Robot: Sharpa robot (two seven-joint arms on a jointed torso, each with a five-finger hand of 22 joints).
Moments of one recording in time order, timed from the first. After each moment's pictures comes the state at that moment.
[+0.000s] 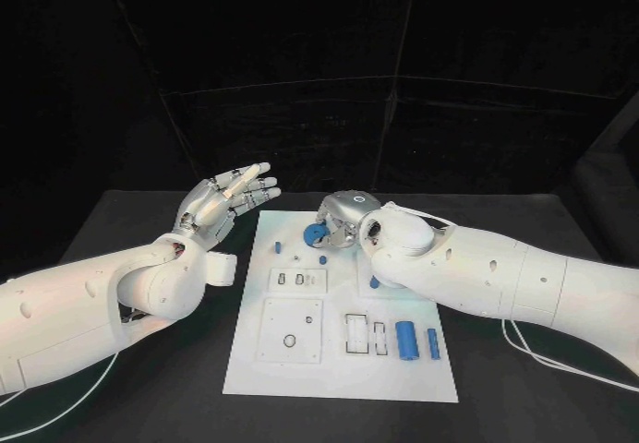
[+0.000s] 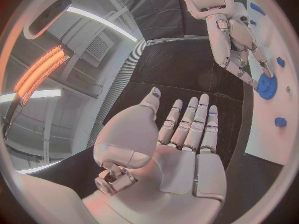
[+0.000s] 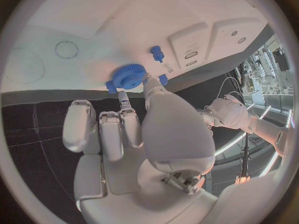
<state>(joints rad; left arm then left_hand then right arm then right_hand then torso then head) 1.26 -0.87 -0.12 1.54 0.10 -0.21 0.66 1.17 0.17 -0.04 0.02 0.09 0.68 0.19 0.12 0.06 0.69 0.26 0.23 0.06 0.70 0.23 0.26 0.07 0.12 0.42 0.29 0.15 0.07 1.21 -0.47 0.00 1.28 -1.72 -0.29 -0.35 1.30 -0.12 0.05 0.21 0.15 0.92 0.16 0.07 0.06 1.47 0.07 1.43 1.31 1.47 -0.01 1.54 1.31 0.09 1.38 0.10 1.41 1.17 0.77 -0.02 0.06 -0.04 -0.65</state>
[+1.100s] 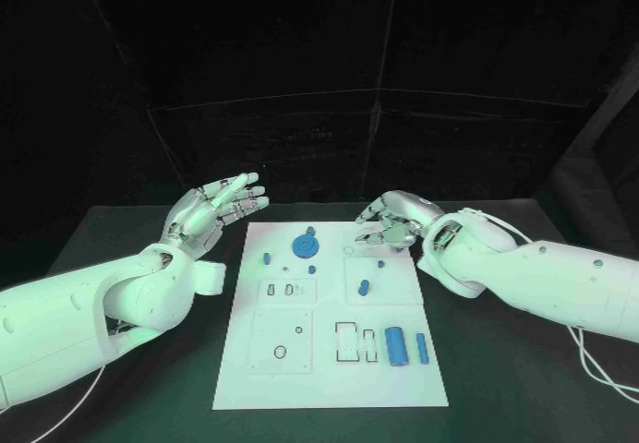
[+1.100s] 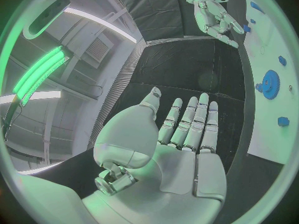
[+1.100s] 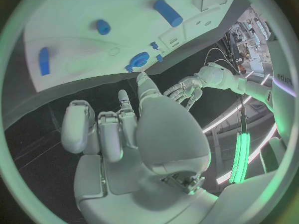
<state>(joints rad) 1.26 -0.87 -0.12 1.52 0.10 -0.21 0.66 1.17 0.17 -0.03 0.01 0.09 0.73 0.19 0.14 0.06 0.71 0.25 0.23 0.06 0.73 0.22 0.26 0.07 0.12 0.52 0.29 0.20 0.09 1.21 -0.83 0.00 1.48 -1.35 -0.42 -0.09 1.41 -0.03 -0.07 0.14 0.23 0.95 0.16 0.07 0.07 1.47 0.07 1.42 1.31 1.46 0.00 1.54 1.31 0.09 1.38 0.10 1.42 1.17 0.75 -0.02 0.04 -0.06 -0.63</state>
